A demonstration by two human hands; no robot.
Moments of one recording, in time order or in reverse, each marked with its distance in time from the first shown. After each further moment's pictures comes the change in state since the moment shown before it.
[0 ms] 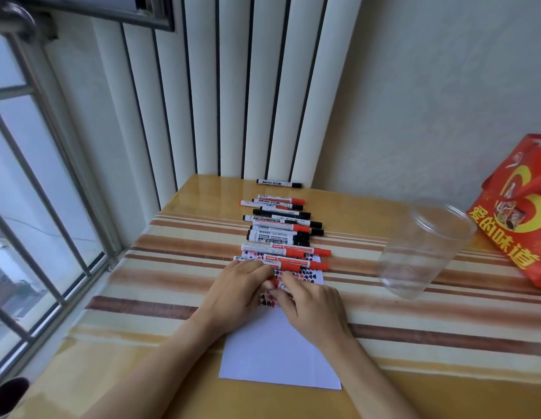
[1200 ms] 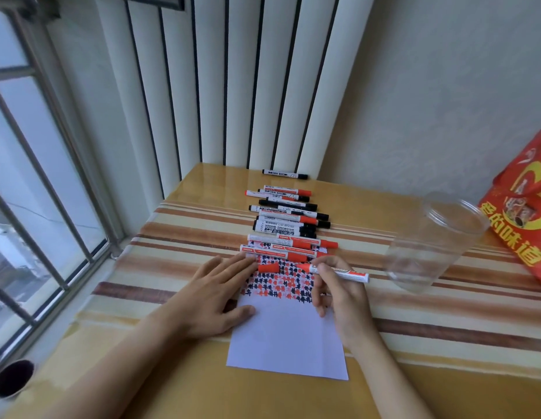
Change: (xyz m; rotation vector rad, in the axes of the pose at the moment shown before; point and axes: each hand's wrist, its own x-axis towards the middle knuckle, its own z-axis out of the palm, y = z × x) left_hand -0.051 -0.027 -0.029 0.193 -0.401 -0.099; right_hand -0.012 0.013 -0.012 1.354 0.001 0.791
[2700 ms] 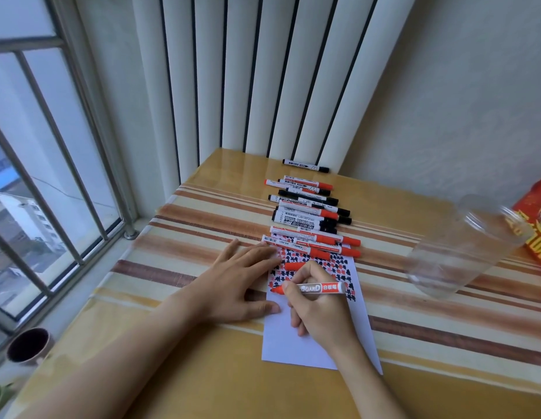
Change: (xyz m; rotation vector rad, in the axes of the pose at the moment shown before) left_hand 0.007 0.003 -0.002 -0.022 0.012 -0.014; right_hand -0.021 0.012 0.056 -0.399 -0.133 -0.012
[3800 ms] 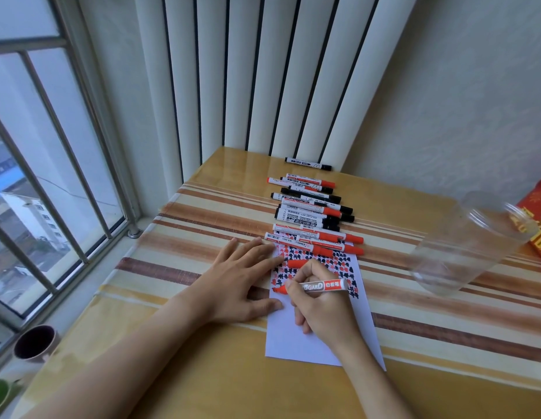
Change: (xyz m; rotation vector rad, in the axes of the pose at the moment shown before) left_hand -0.006 0.004 0.001 0.040 -0.003 -0.051; right_hand 0.000 0.001 0.000 -0.042 -0.012 0.007
